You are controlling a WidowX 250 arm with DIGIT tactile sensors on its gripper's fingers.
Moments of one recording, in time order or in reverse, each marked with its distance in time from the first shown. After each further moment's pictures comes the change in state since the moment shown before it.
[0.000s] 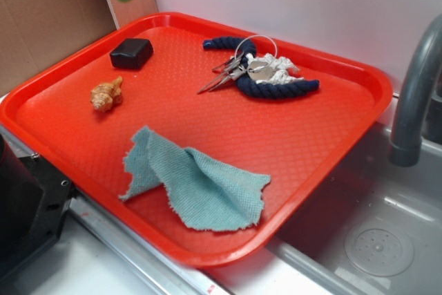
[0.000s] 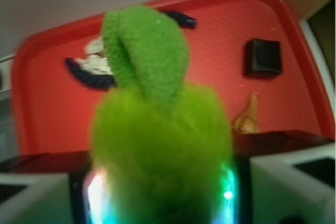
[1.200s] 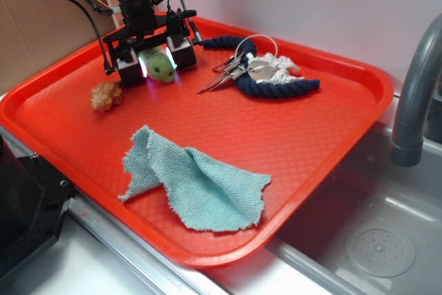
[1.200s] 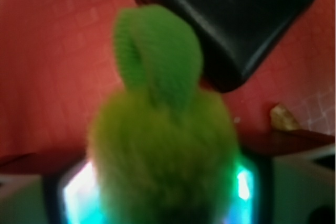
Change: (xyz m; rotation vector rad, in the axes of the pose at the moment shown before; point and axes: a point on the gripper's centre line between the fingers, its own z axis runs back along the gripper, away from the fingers) arm 0.043 0.106 -0.167 0.124 0.075 0.869
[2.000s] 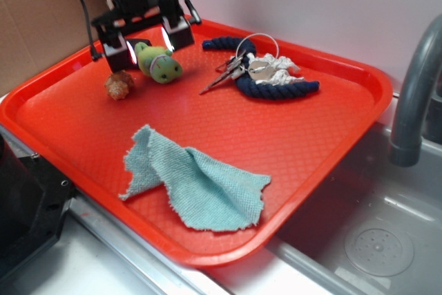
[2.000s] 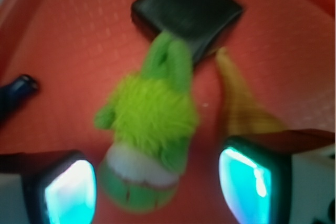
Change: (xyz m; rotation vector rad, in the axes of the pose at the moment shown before) arm -0.011 -0.004 0.024 -0.001 -0.072 0.069
